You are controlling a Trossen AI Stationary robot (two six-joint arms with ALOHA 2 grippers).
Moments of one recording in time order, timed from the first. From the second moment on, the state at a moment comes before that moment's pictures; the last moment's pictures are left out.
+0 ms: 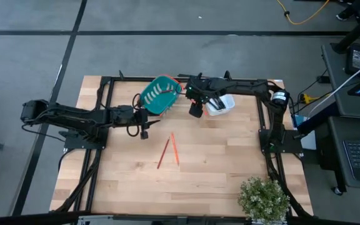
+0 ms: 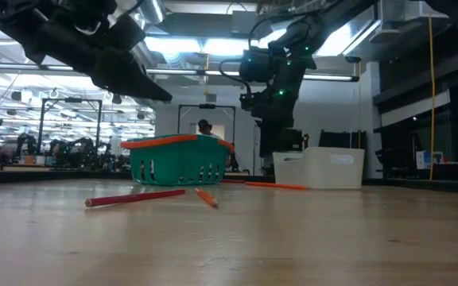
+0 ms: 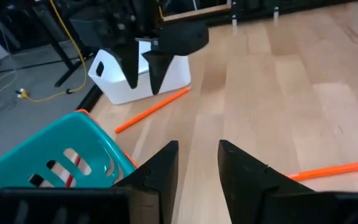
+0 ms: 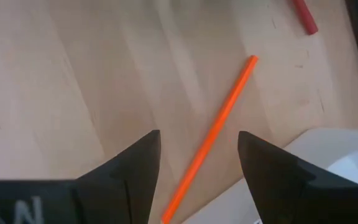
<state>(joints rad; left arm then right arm) 0.11 1.03 0.39 0.27 -0.18 0.19 -0.41 1.94 1.44 -0.71 0.06 -0.09</state>
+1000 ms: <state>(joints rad) 0.10 1.03 0.39 0.28 -0.17 0.19 -0.48 2.02 1.44 -0.62 -0.03 -0.19</state>
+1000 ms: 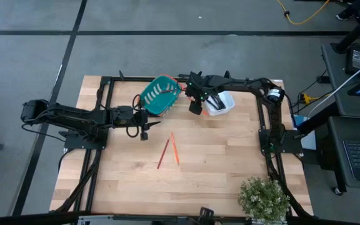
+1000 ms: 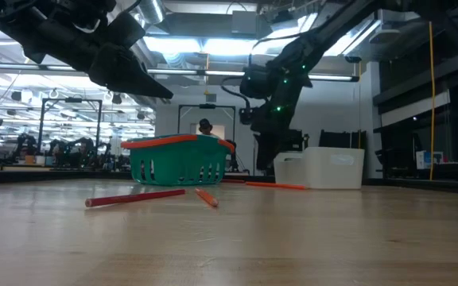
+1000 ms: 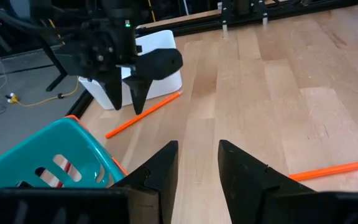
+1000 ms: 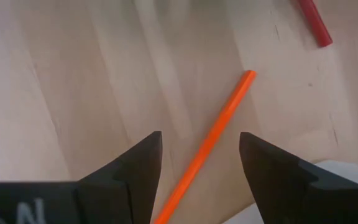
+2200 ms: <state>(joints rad) 0.10 1.03 0.39 0.28 -0.17 0.19 -0.53 2.10 1.44 -0.66 -0.11 -0.19</state>
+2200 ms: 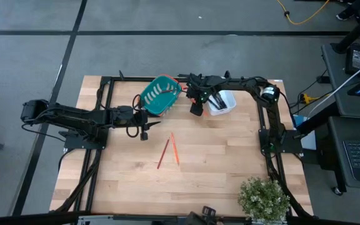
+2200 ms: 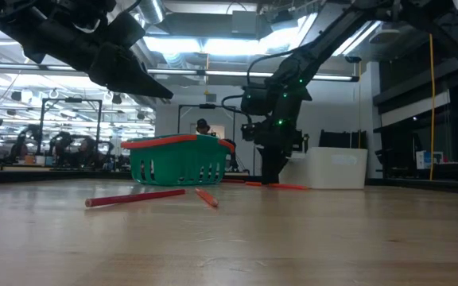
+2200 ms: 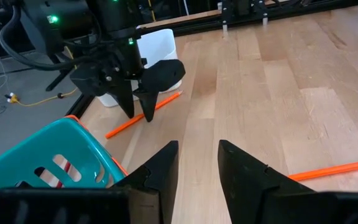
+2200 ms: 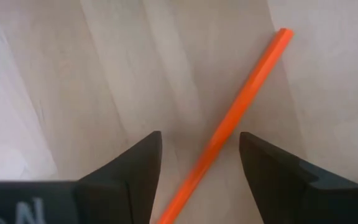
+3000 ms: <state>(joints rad) 0.10 1.03 0.39 0.28 -0.17 0.19 -0.47 2.10 1.44 -0.70 -0.02 -0.12</state>
